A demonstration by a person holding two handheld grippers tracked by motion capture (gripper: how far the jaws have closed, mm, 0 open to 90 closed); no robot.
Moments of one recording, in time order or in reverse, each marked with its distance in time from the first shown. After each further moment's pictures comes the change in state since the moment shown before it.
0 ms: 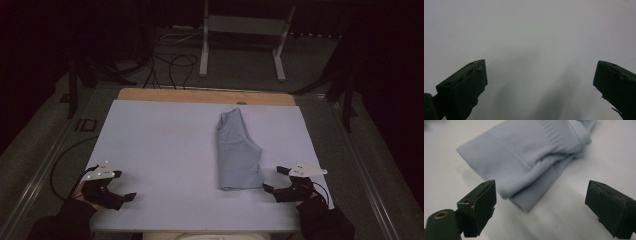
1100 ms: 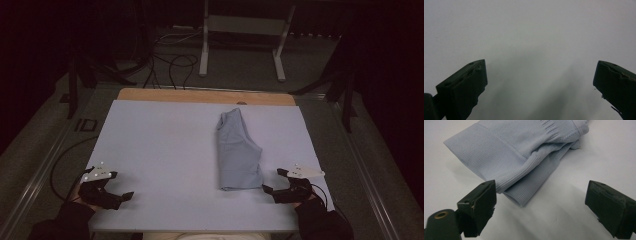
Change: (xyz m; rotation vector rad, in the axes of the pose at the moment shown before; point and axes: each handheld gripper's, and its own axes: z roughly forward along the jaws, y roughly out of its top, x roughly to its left) left arm 0.001 -0.007 -0.001 -0.007 0.045 -0.041; right arm 0.001 -0.007 0.005 0.030 -0.039 0.024
